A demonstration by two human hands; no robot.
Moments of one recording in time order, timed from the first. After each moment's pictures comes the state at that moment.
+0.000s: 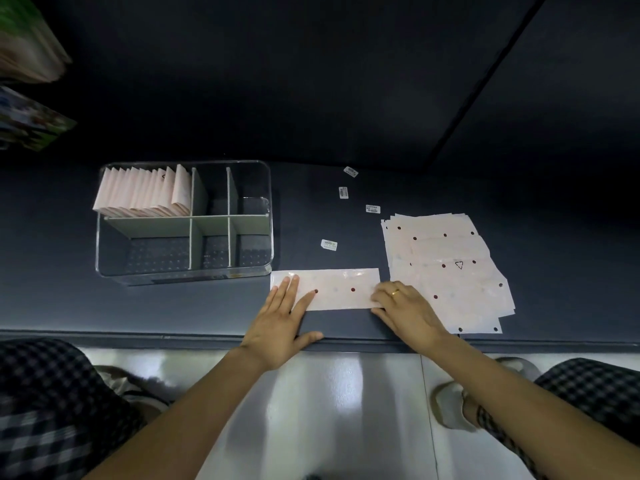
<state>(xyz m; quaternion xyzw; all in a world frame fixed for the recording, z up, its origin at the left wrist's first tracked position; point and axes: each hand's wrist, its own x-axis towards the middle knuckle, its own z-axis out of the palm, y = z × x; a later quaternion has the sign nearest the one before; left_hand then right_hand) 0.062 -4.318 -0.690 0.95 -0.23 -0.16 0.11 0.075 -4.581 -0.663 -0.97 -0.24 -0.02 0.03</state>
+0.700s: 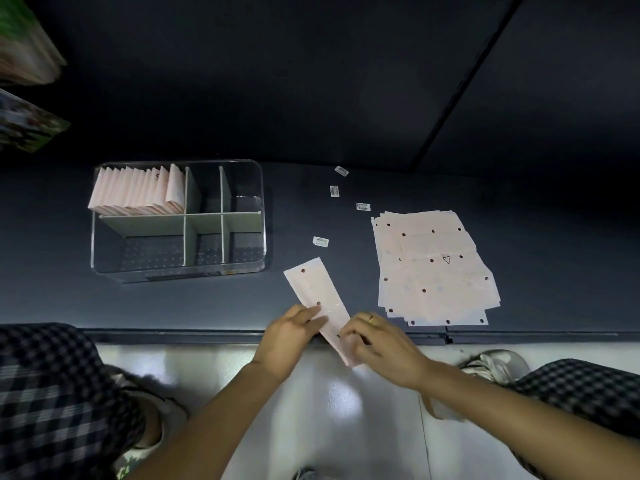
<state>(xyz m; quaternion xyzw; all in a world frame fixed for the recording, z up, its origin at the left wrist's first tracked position) 0.034 -4.348 -0.670 0.94 -0.25 -0.04 0.22 0.017 -4.547 -0.625 -0.93 -0.17 0.19 0.25</state>
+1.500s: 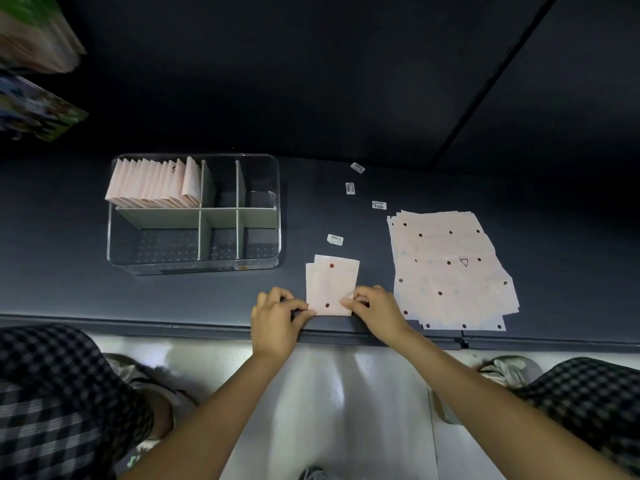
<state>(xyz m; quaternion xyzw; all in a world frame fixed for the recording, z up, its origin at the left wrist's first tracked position) 0.047 -4.328 -0.688 0.94 0.04 -0.02 0.33 0.070 -4.519 -0.664 -0.90 0.04 0.19 0.38</state>
